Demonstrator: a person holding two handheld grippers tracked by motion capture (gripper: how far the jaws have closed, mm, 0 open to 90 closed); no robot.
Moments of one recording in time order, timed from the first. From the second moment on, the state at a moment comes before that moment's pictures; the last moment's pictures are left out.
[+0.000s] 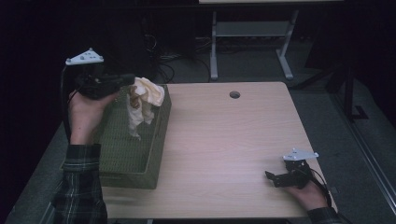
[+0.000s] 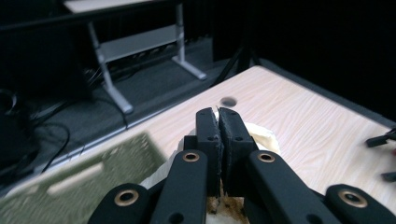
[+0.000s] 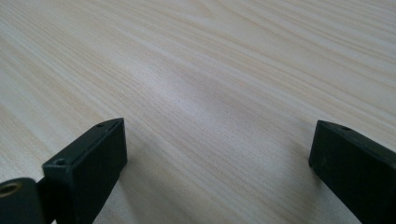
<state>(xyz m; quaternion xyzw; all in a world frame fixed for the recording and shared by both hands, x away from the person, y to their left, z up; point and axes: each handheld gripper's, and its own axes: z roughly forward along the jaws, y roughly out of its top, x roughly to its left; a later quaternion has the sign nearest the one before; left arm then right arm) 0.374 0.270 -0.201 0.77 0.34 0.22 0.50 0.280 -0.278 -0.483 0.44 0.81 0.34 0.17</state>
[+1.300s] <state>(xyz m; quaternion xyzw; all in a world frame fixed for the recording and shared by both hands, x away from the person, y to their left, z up) 0.380 0.073 -0.298 0.83 0.24 0.07 0.50 0.279 -0.277 -0.483 0.44 0.81 0.34 0.16</state>
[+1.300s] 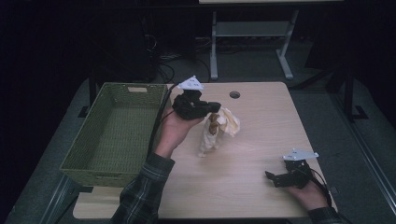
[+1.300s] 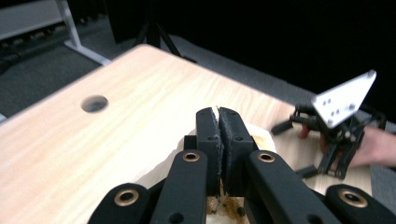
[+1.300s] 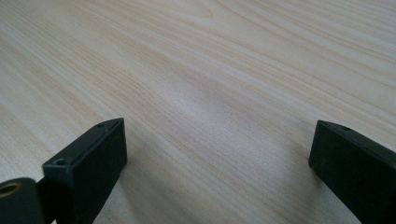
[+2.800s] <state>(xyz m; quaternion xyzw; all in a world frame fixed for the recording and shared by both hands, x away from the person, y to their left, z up) 0.335 0.106 -0.428 0.86 0.30 0.04 0.41 0.305 -0.242 -0.434 0.40 0.80 0.44 0.10</state>
